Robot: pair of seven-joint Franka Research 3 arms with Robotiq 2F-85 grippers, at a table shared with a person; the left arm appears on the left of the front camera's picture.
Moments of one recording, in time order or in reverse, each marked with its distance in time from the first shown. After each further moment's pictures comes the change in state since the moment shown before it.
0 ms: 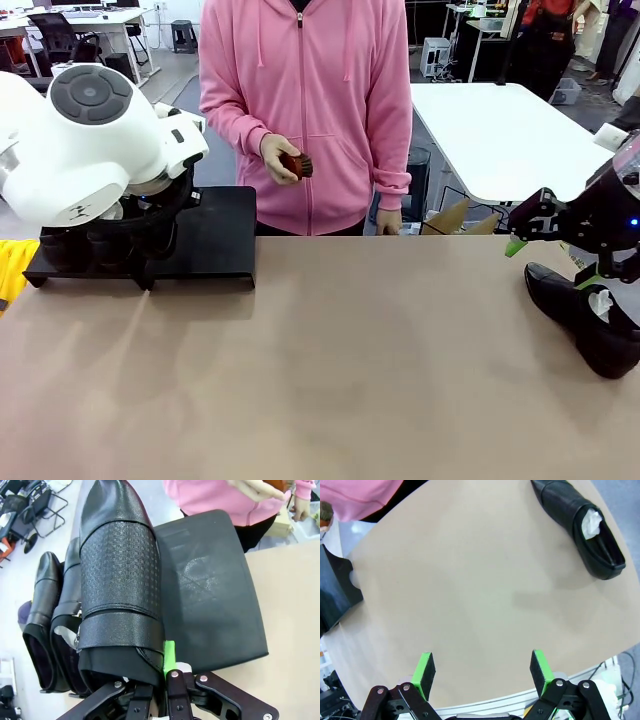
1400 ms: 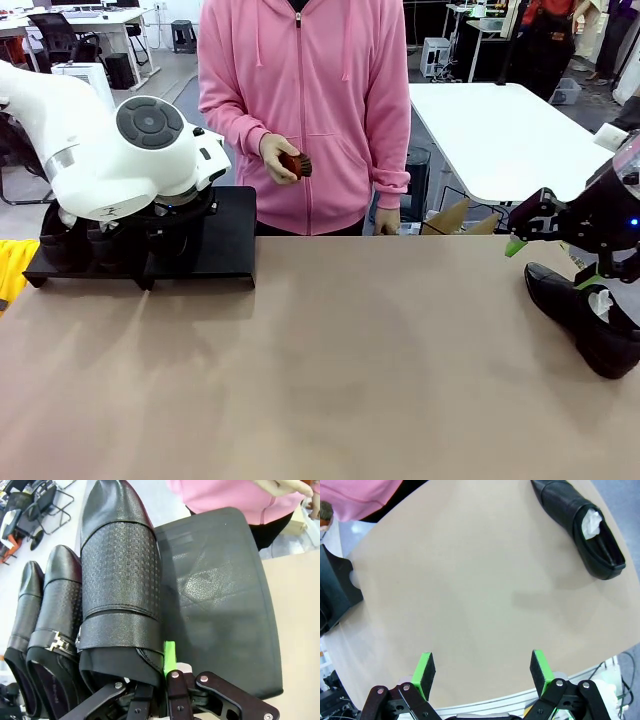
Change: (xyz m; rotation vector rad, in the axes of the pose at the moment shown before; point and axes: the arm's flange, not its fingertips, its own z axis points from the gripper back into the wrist) left arm 0.012 -0.021 -0.069 0.058 0.026 -0.004; right arm 0.000 0.000 0.000 0.000 0.000 0.000
